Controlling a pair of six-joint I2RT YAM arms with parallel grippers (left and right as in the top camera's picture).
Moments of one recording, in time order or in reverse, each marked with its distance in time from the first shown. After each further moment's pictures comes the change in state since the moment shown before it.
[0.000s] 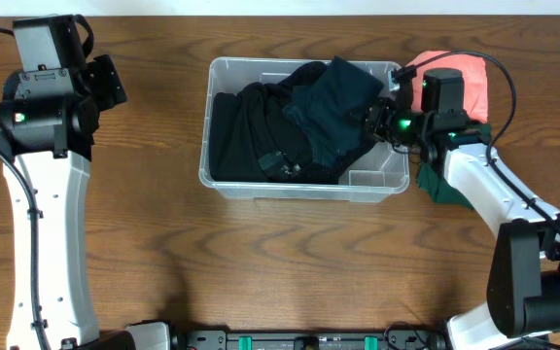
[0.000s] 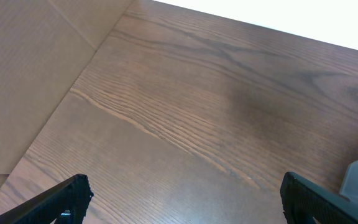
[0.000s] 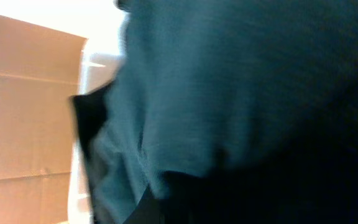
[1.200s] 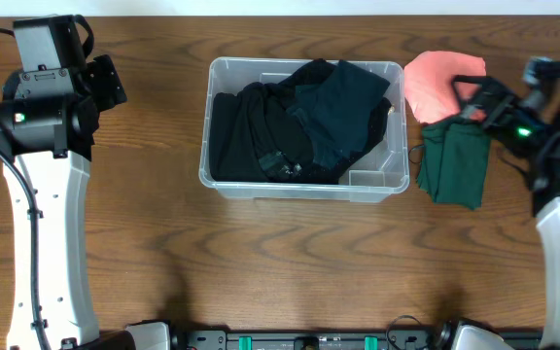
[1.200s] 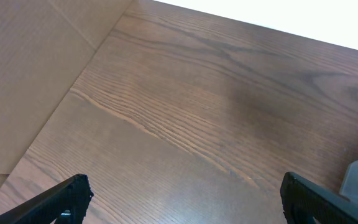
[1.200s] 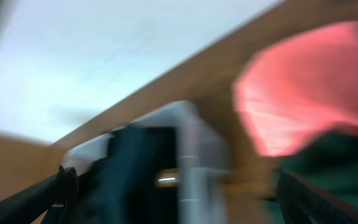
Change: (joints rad) left arm 0.000 0.000 0.000 0.000 0.000 0.000; right arm -0.482 -0.401 0.007 -0.240 0.082 -0.185
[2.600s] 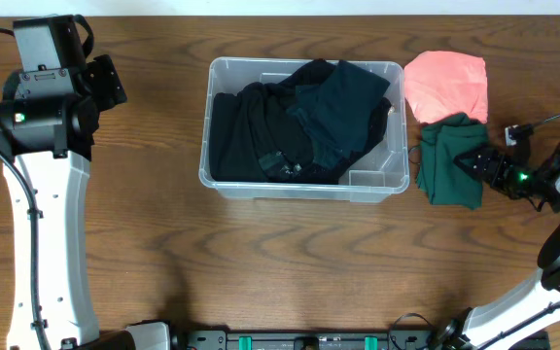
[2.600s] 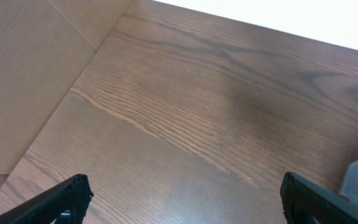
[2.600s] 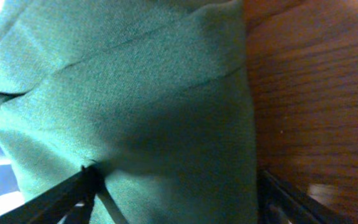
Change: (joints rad) left arm 0.000 0.000 0.000 0.000 0.000 0.000; right arm -0.234 0.640 0.018 -0.194 -0.194 -0.740
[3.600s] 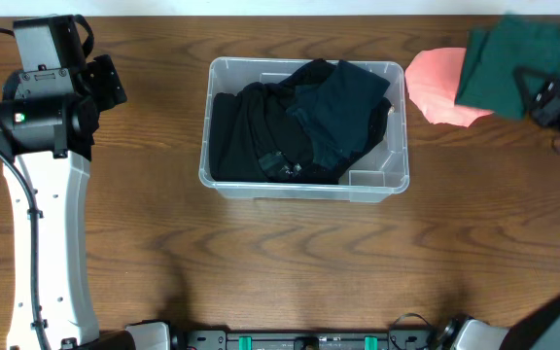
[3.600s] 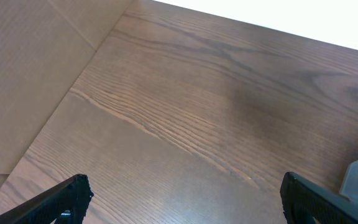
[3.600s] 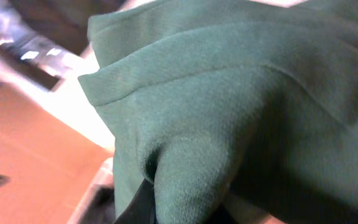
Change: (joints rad) left arm 0.000 0.000 0.000 0.000 0.000 0.000; right arm 0.060 -0.534 -0.025 0.825 -0.293 0.870
